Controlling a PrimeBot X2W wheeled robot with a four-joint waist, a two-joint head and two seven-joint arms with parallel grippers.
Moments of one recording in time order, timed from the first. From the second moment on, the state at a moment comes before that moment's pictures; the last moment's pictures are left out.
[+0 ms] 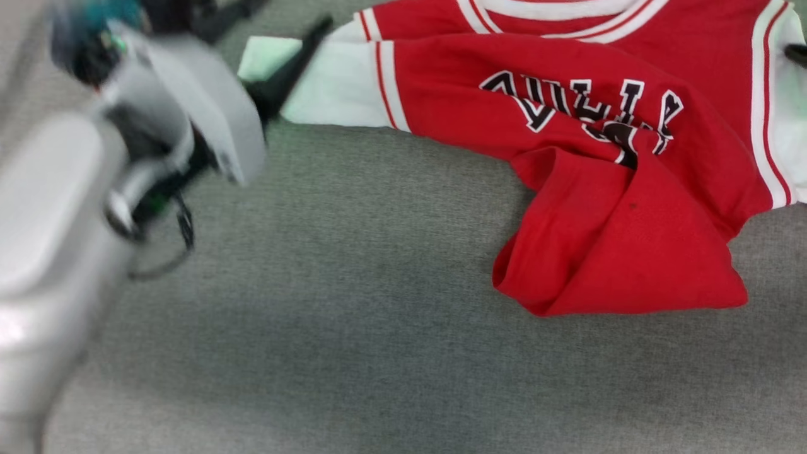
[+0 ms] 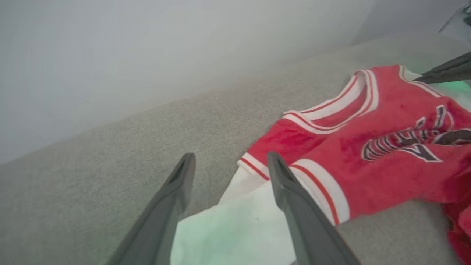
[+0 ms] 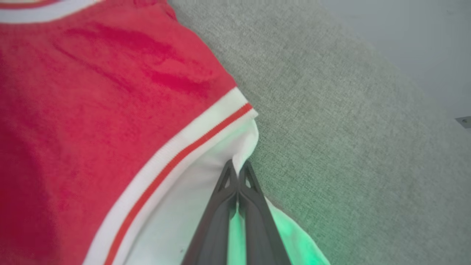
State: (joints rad) left arm -0.97 0.56 -0.56 0.17 -0.72 -0.13 0.25; right arm -1.37 -0.89 1.18 0.46 1.06 0.13 0.50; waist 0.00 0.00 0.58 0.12
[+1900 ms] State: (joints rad) left arm -1.63 0.60 -0.99 0.60 -1.32 -0.13 0.17; right arm -1.70 -0.75 1.20 0.67 1.08 0.13 0.13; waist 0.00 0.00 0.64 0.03
